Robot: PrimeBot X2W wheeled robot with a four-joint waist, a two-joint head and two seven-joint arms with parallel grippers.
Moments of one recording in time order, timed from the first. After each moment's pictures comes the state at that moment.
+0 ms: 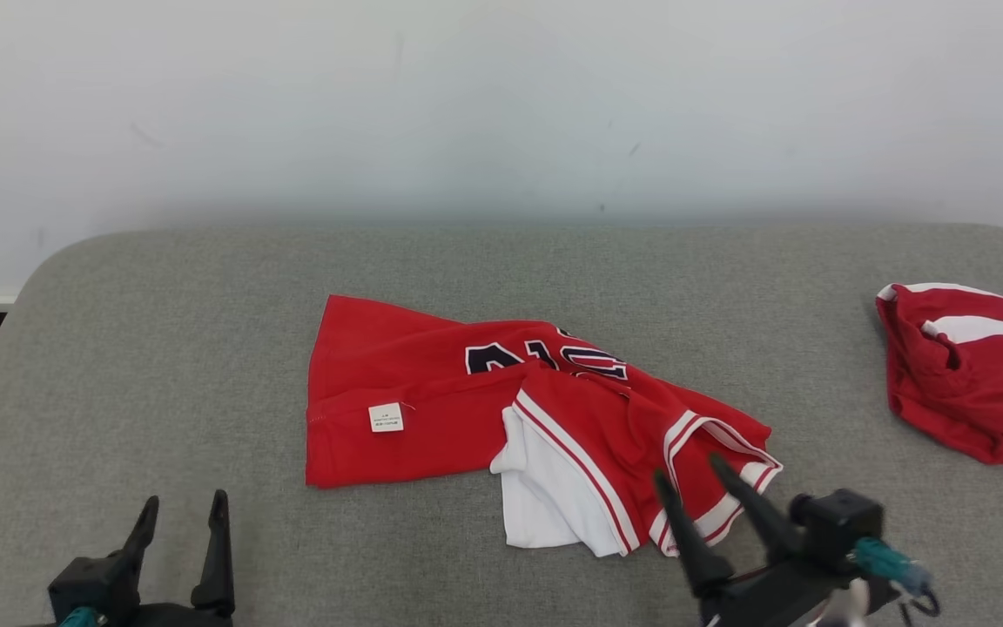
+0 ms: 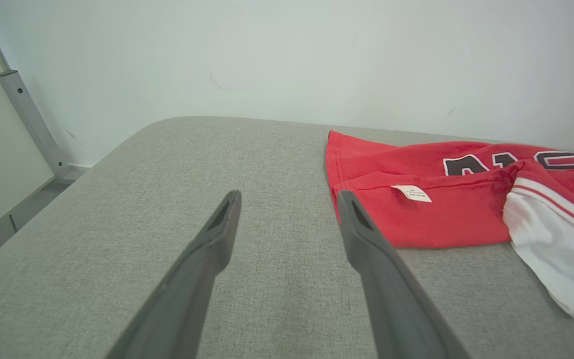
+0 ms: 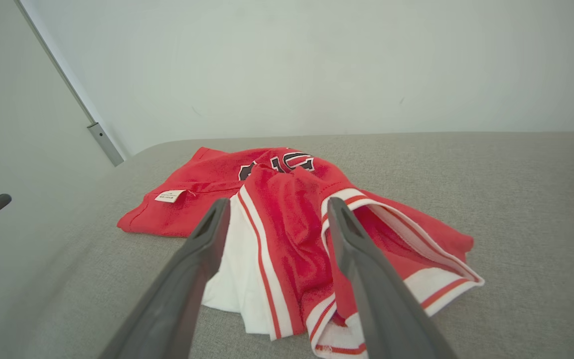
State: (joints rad) left arm -0.11 0.27 -0.32 0.37 -0.37 0.12 -0.25; right arm -0.09 -0.20 0.39 0.18 0.53 0.00 -0.15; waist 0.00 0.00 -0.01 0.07
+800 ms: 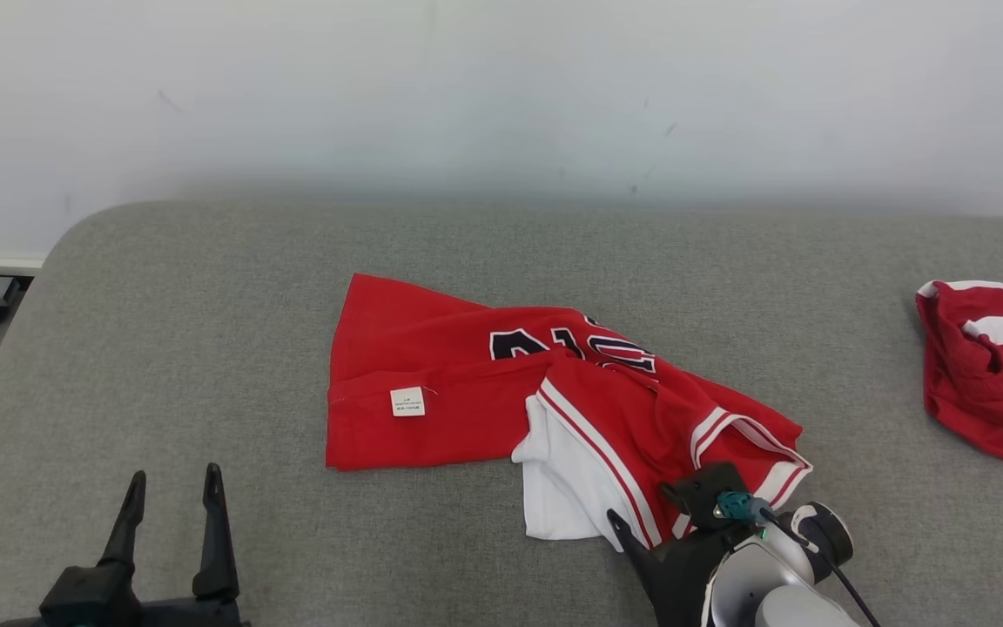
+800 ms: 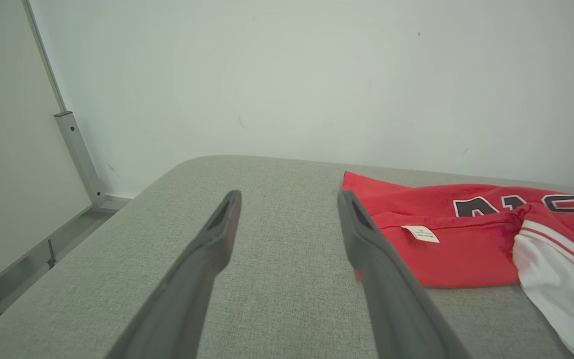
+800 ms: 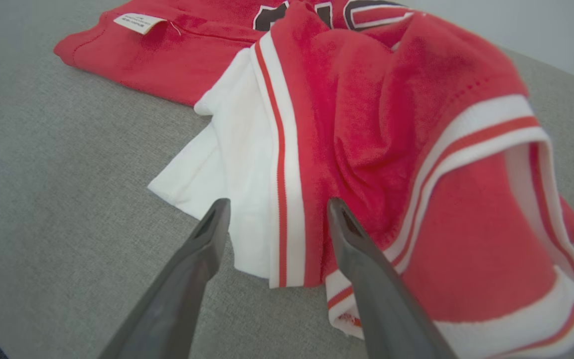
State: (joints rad) left arm -0.03 0.17 -0.17 0.18 -0.19 0.12 -0.25; right arm -0.29 -0.16 0.58 0.45 0.37 -0.03 0.13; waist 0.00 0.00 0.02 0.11
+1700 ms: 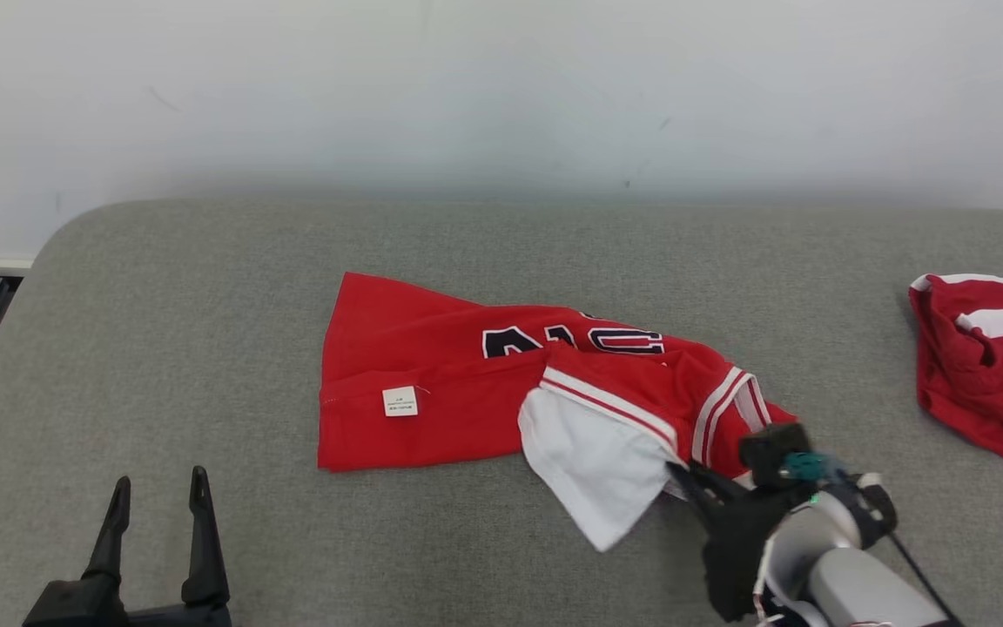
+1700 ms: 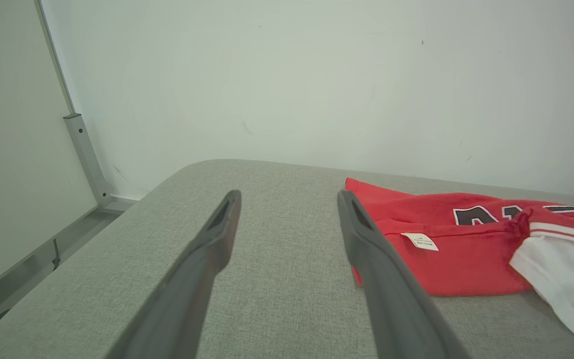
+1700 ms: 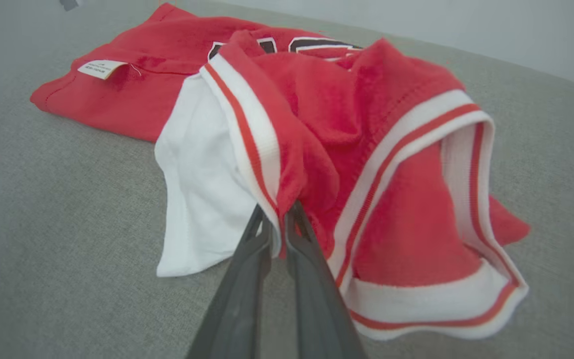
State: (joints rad) left arm 0.01 0.12 -0.12 0.11 -0.15 0.12 -0.24; right arm -0.35 -0.18 0.51 0.53 0.44 0.05 0.09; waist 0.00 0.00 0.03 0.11
